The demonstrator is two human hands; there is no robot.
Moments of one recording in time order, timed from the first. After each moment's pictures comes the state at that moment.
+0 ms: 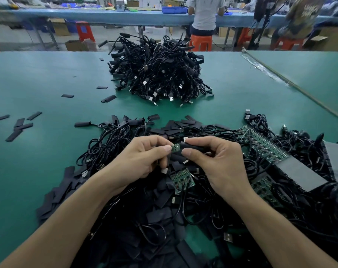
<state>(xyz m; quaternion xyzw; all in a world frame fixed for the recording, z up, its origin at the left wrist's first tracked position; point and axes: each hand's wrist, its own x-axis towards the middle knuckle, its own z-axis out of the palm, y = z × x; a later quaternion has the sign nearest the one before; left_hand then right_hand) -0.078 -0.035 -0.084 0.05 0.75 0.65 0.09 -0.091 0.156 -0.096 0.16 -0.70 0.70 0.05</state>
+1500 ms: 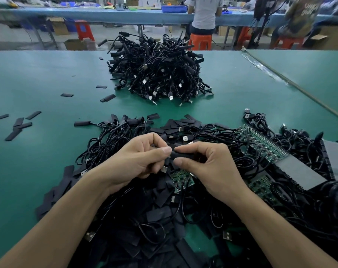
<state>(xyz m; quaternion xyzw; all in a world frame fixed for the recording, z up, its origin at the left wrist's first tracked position) -0.080 -0.045 -0.088 0.08 0.71 0.68 0.14 -0.092 0.158 -0.103 0.21 -0.76 0.62 0.01</state>
